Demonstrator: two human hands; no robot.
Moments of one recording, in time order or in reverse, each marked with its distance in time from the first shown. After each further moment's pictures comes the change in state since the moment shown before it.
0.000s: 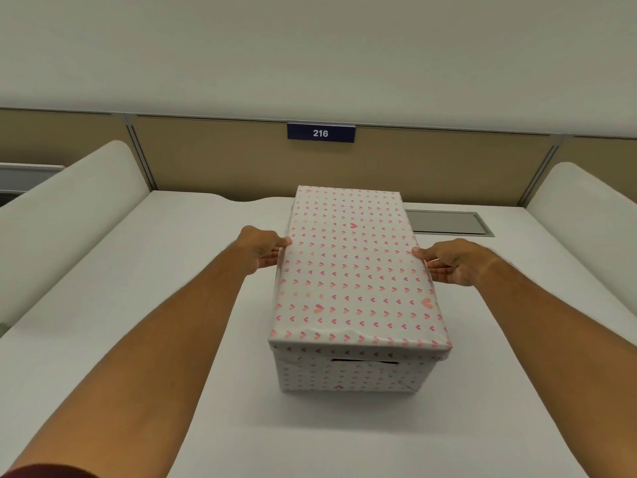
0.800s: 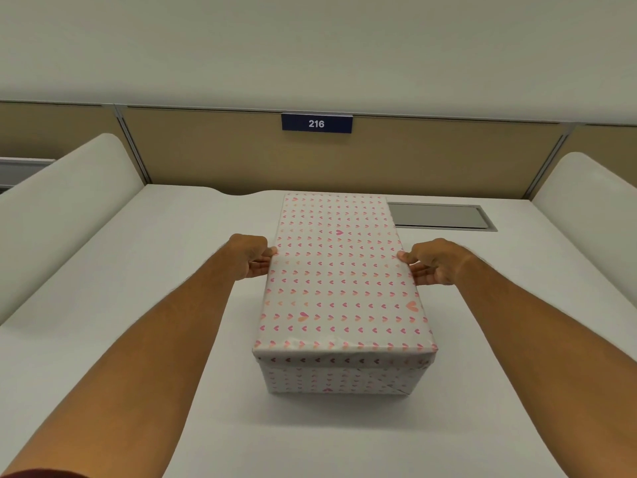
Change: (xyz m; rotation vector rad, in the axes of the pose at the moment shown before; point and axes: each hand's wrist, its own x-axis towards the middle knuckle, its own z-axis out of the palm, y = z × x) left_hand 0.007 -0.009 0.010 0.068 0.029 -0.161; right_hand 0.017 0.002 0.017 -0.135 -0.061 0.024
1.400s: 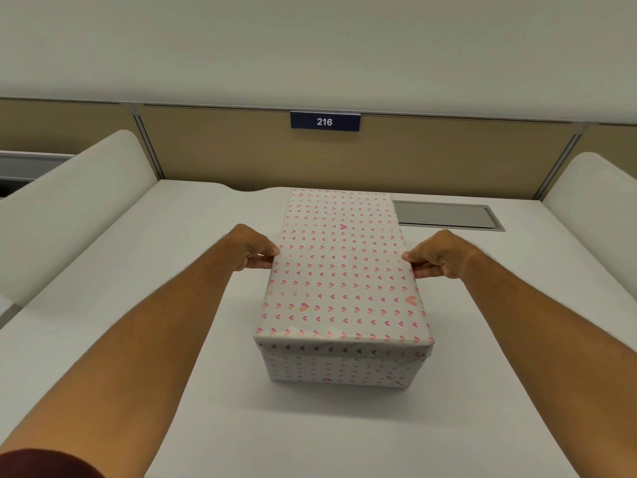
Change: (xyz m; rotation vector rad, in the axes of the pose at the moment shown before) left_hand -0.010 0.001 -0.007 0.157 0.008 0.023; right_hand -0.010 -0.004 -0.006 -0.067 0.006 -0.078
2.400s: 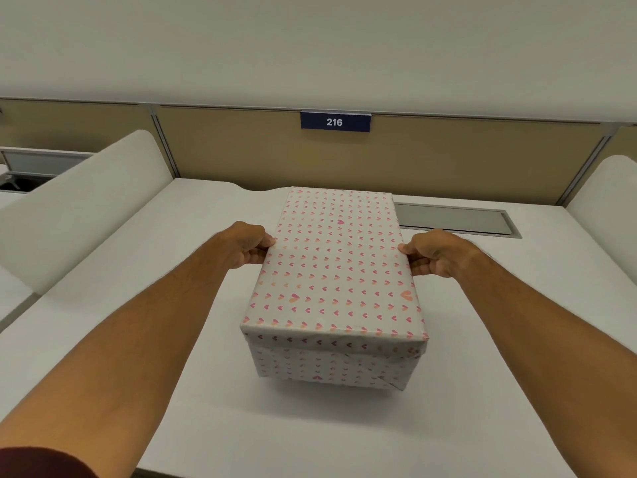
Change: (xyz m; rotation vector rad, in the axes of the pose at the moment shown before) left_hand 0.002 0.003 -0.001 -0.143 0.025 0.003; right_hand 0.022 -0.009 0.003 0.095 -0.121 -0.034
